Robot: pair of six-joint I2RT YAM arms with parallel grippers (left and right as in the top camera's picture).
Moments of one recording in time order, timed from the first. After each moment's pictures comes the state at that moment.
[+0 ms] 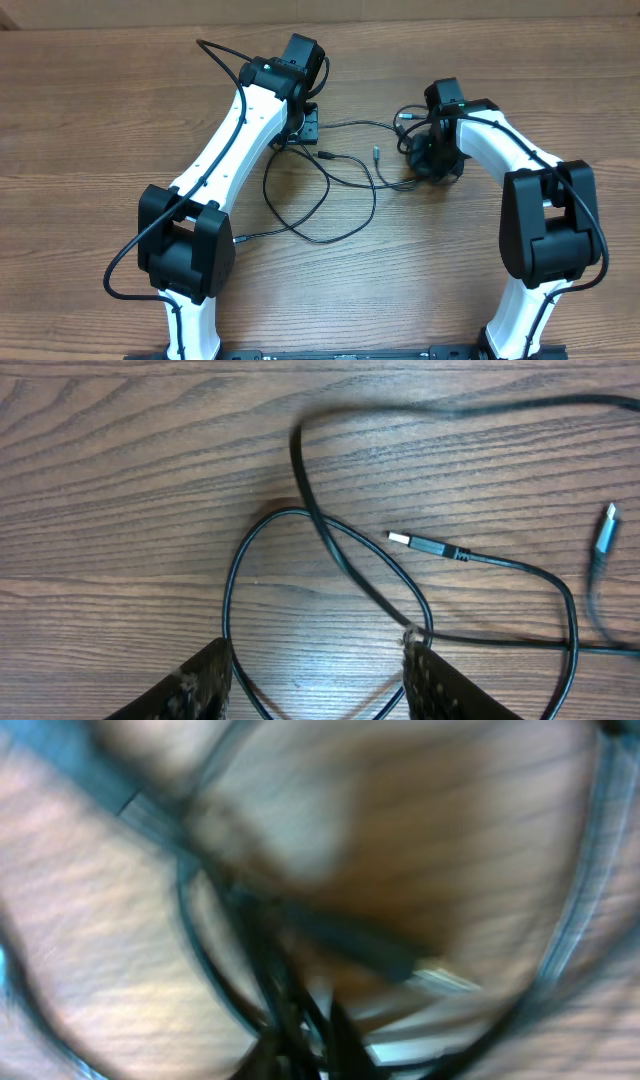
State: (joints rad) left arm -0.41 2.05 1.84 -1.15 -0.10 -0.43; right arm 0.18 2.04 1.37 -0.83 -0.12 0.38
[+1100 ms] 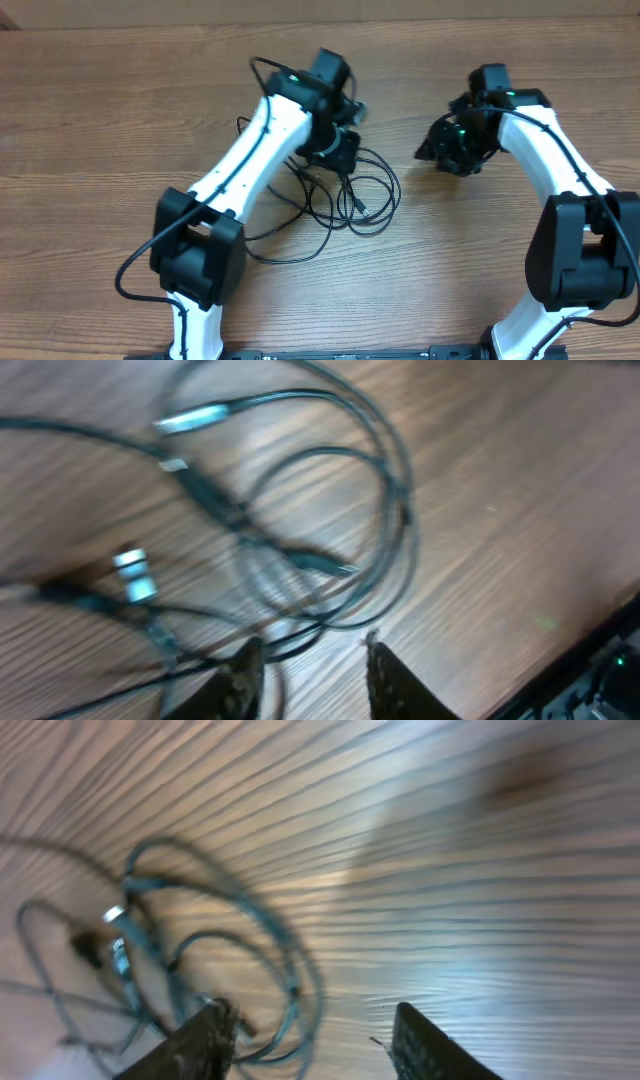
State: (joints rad) left arm -0.53 2.05 1.81 -1.17 0.35 -0.07; right arm 0.03 1.89 1.40 -0.97 -0.37 0.37
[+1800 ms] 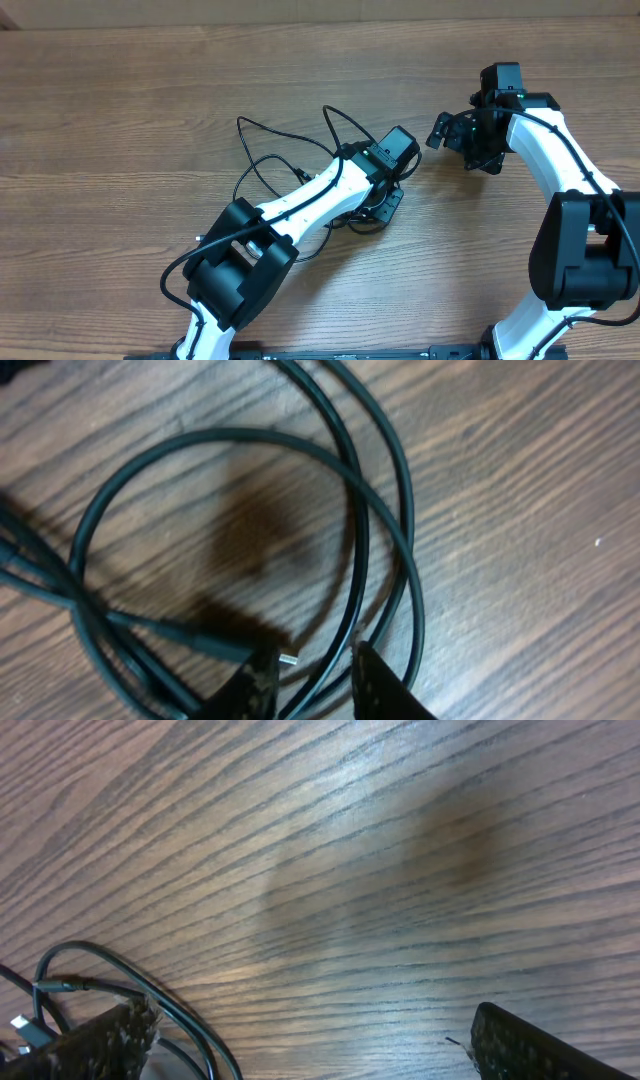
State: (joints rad) left arm -0.80 2.06 1.51 -0.79 0.06 -0.28; right arm -0.01 1.89 1.38 -0.85 -0.19 0.38
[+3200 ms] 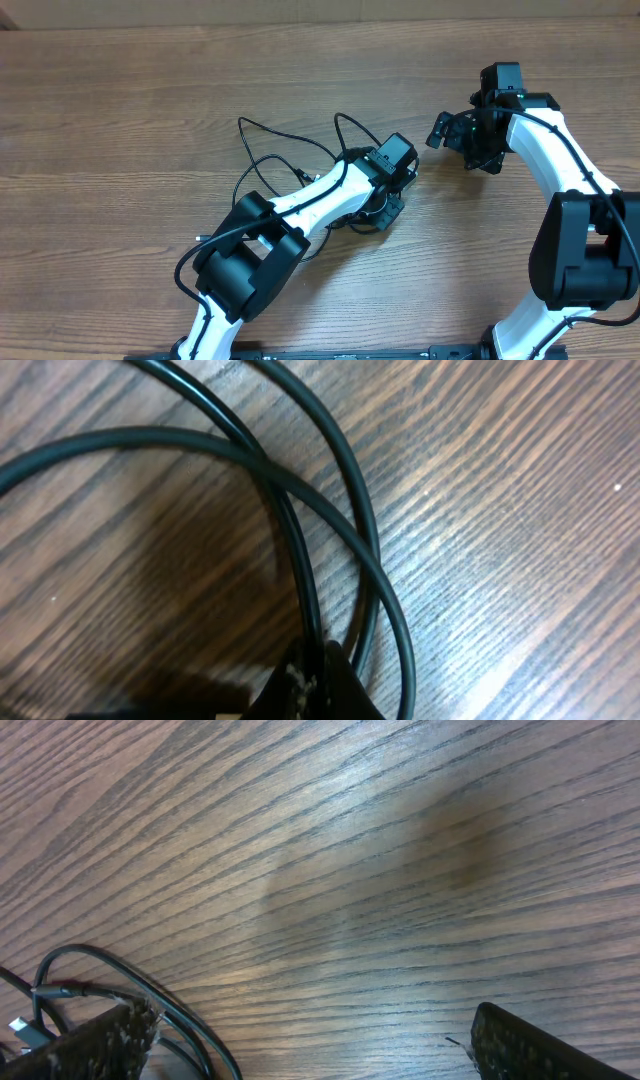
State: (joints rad) left arm -0.80 2.12 1.49 -0.74 0.15 -0.07; right arm -0.01 1.89 1.38 -0.84 -0.19 0.38
